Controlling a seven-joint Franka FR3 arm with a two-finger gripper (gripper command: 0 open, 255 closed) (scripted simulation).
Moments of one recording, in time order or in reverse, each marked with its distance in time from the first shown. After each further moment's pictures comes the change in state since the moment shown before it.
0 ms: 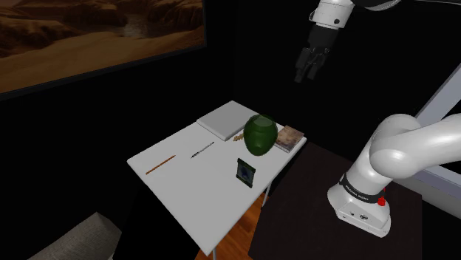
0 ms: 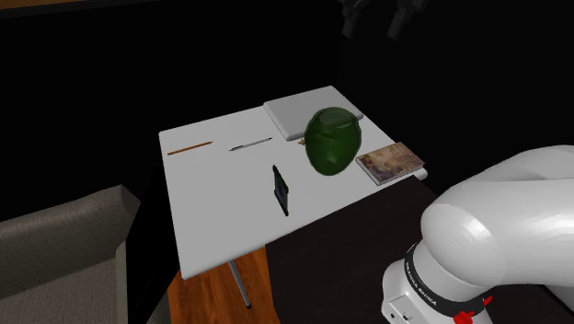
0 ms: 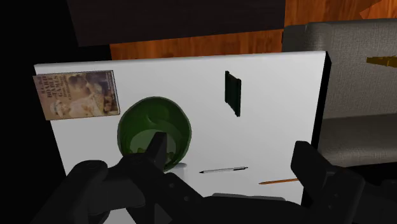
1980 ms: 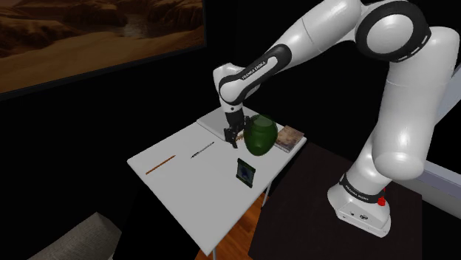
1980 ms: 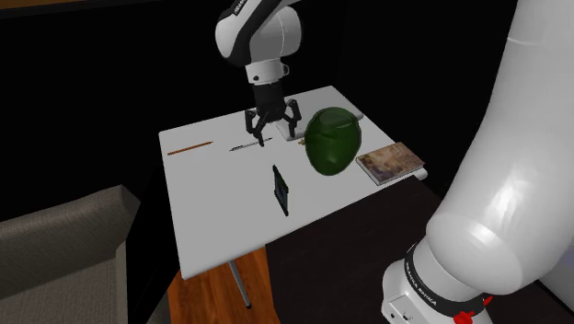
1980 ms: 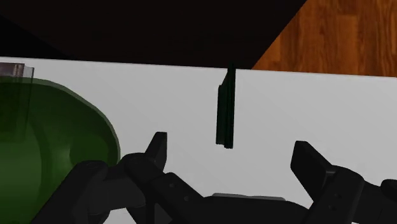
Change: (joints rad) arm 0.120 1.112 0.163 0.323 -0.014 0.333 0.138
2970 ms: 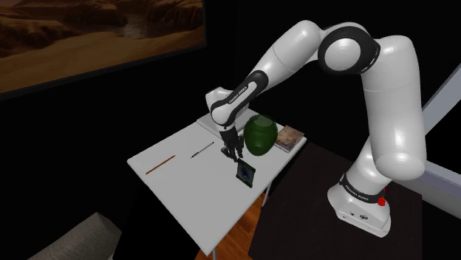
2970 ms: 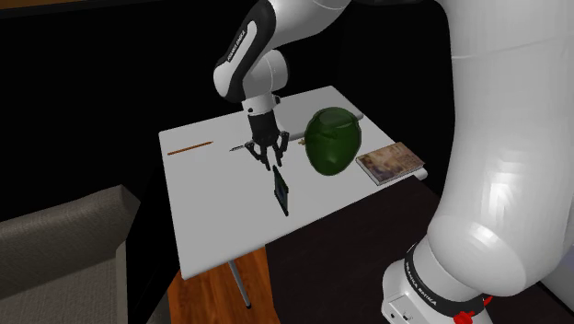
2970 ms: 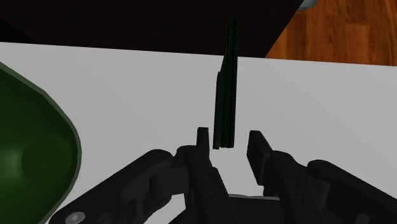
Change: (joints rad) arm 0.025 0.253 0.002 0.110 -0.020 0.071 0.016
